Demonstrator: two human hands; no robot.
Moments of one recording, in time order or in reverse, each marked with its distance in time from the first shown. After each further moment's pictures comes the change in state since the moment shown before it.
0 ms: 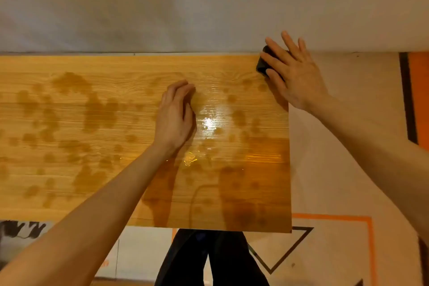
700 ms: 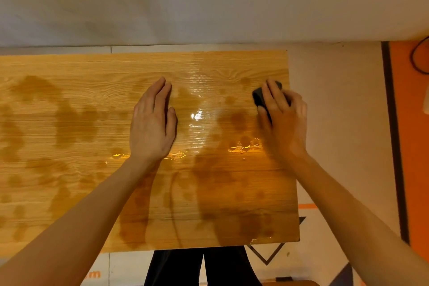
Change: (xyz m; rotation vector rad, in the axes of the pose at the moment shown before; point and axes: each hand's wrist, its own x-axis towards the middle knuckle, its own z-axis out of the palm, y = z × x) left_hand 0.002 -0.038 -0.001 0.228 0.034 0.086; right_hand -0.056 -0.078 0.046 0.025 0.110 0.420
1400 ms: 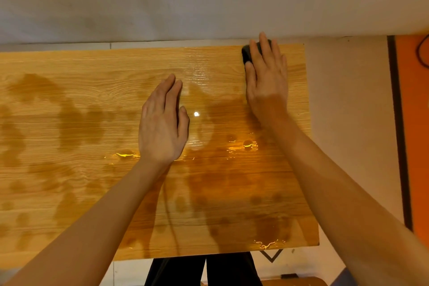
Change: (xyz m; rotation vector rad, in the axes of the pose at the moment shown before) left_hand 0.002 -0.004 0.002 0.012 0.025 0.016; right_hand 0.077 -0.059 0.025 0.248 0.018 0.144
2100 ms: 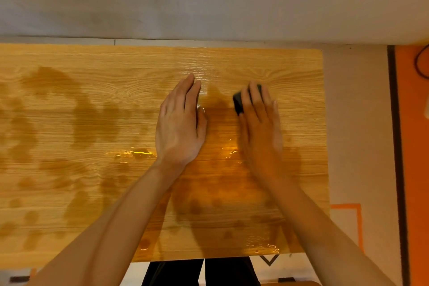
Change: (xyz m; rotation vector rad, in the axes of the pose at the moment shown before) left_hand -0.002 -0.001 0.003 -0.027 -0.015 -0.020; right_hand -0.090 -0.038 0.016 -0.218 -0.090 -0.104
